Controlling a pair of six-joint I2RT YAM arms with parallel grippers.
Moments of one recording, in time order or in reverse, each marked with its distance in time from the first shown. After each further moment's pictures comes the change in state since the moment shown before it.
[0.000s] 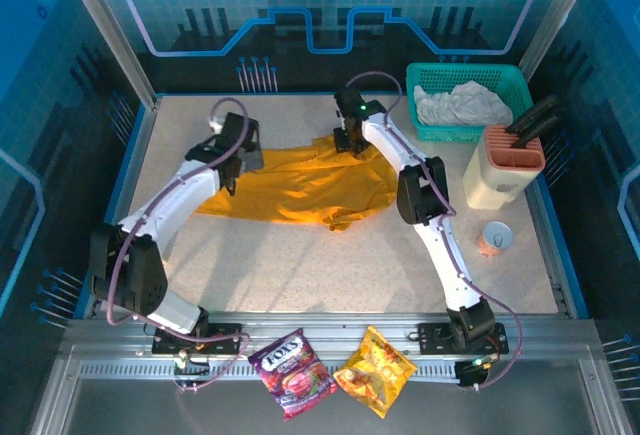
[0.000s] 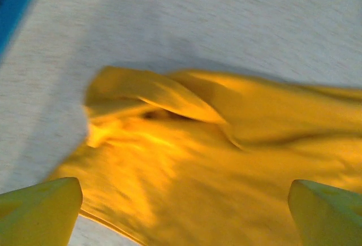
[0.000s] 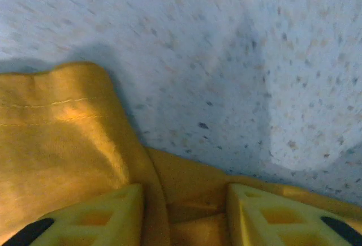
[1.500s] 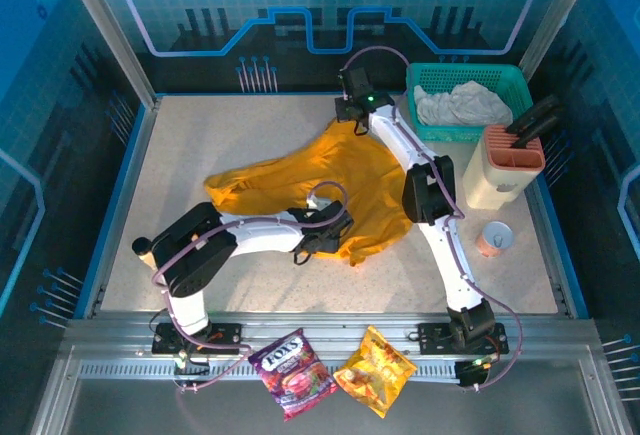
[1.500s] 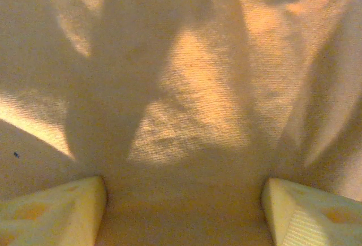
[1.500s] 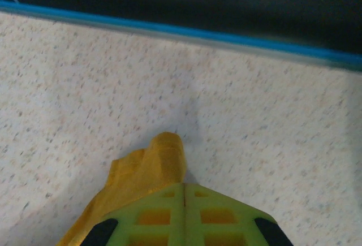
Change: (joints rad) left arm -0.575 0.299 -0.217 0.188 0.112 -0.314; right arm -0.004 -0.081 -0.006 0.325 0.154 -0.055
